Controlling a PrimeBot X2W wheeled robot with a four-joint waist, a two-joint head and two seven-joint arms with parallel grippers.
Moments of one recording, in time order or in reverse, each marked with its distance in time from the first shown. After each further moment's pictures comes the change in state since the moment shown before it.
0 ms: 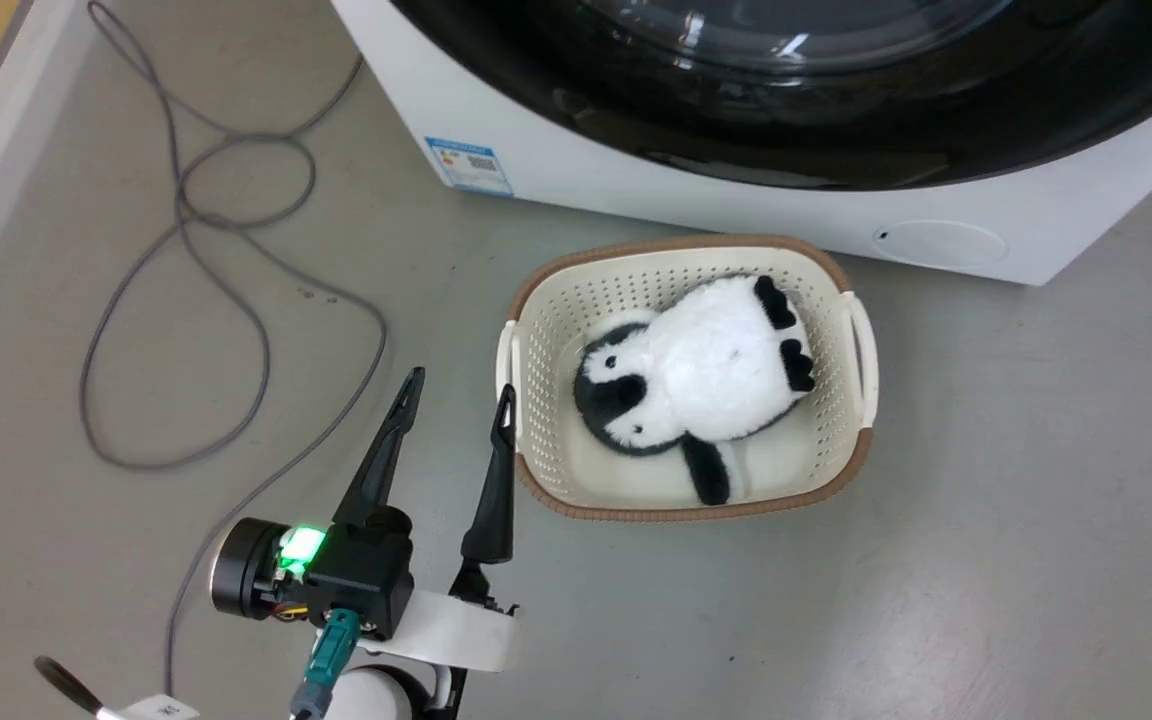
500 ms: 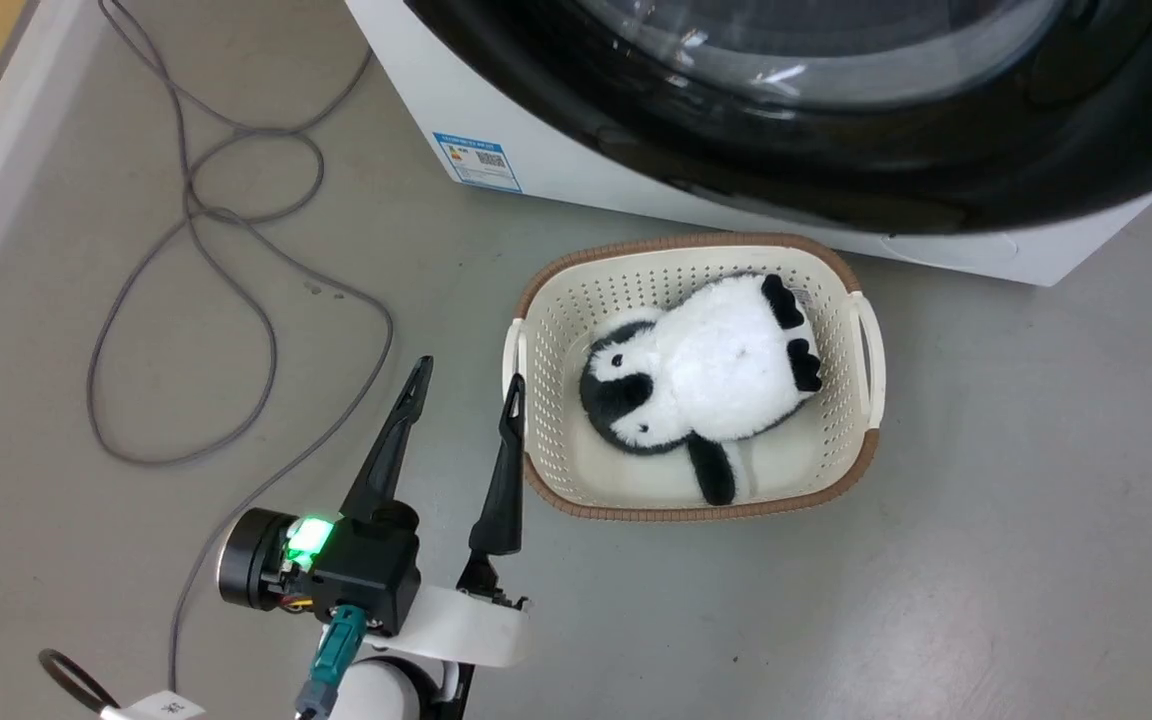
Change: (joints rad) left arm -0.018 -0.001 -0.019 0.001 -0.007 0.009 -0.016; right arm -0.065 0.017 -0.063 0.070 -0.002 -0.001 0.155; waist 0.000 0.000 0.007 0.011
